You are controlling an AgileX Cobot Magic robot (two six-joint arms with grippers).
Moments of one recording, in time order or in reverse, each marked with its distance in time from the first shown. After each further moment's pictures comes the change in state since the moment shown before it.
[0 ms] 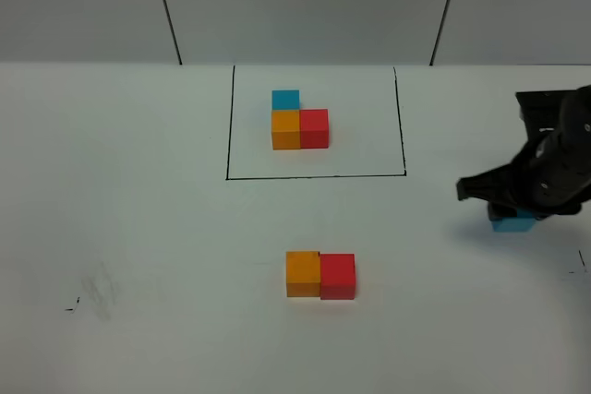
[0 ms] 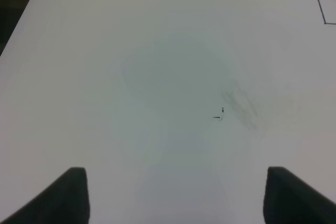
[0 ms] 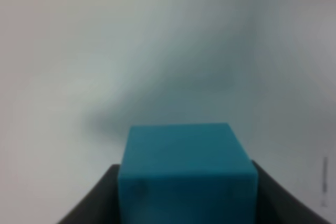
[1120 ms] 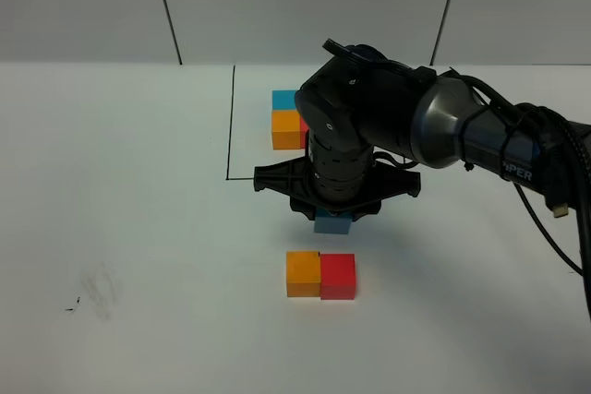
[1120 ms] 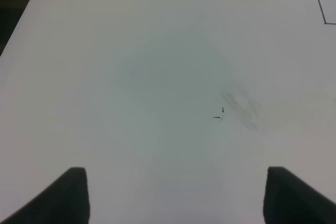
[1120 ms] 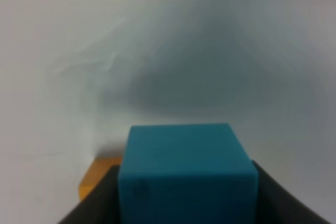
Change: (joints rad) left arm 0.000 0.000 0.000 0.000 0.000 0.000; right arm 0.503 0.279 -0.527 -0.096 0.357 0.610
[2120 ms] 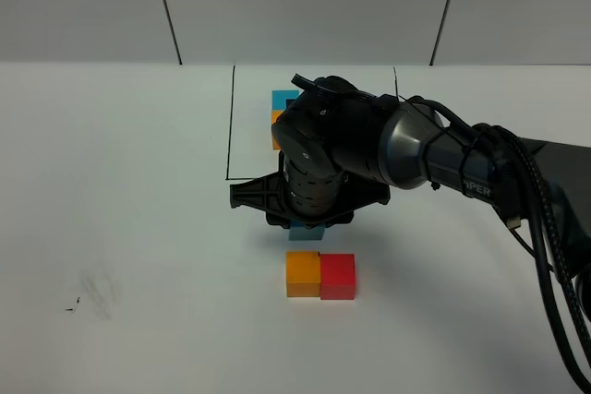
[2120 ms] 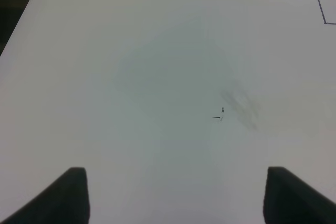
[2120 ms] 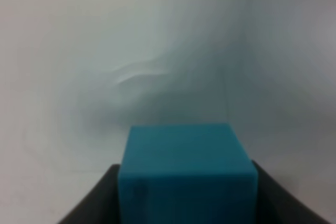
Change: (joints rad) left arm 0.000 0.000 0.000 0.000 0.000 0.000; right arm 0.039 0.066 0.000 -0.022 -0.120 -0.023
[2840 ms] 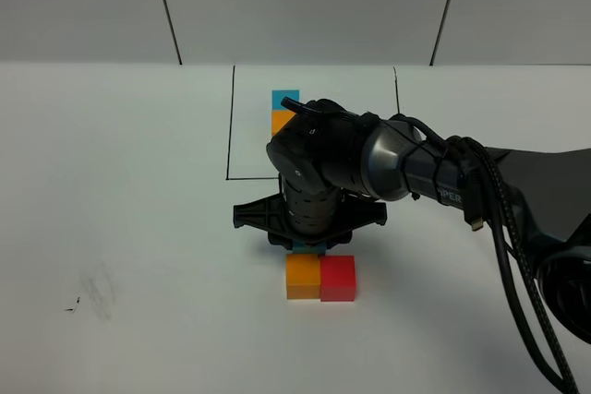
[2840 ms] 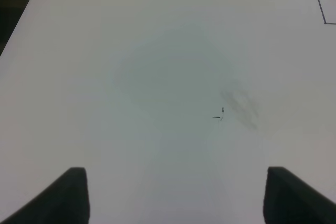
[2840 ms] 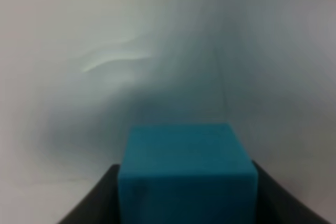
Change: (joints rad) left arm 0.000 0.000 0.000 0.000 0.000 0.000; right arm 0.000 0.075 0.000 0.022 -0.001 0.017
